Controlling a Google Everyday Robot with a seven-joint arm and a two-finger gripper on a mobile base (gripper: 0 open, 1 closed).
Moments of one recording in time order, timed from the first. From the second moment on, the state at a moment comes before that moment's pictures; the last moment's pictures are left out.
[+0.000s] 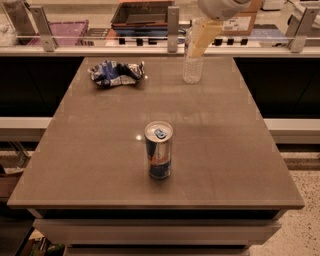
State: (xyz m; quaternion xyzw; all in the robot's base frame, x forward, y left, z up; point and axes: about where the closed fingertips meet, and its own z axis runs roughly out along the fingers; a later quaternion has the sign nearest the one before) arm 0.640 -0.063 1.059 -0.72 0.51 -0.15 0.43
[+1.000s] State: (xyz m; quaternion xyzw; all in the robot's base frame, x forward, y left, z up) arm 0.694 0.009 1.001 -0.76 0.47 -0.16 0.43
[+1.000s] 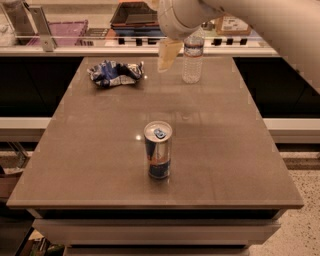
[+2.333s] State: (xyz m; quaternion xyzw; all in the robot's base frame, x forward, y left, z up) arm 0.750 0.084 0.933 -0.77 0.45 -0.10 0.44
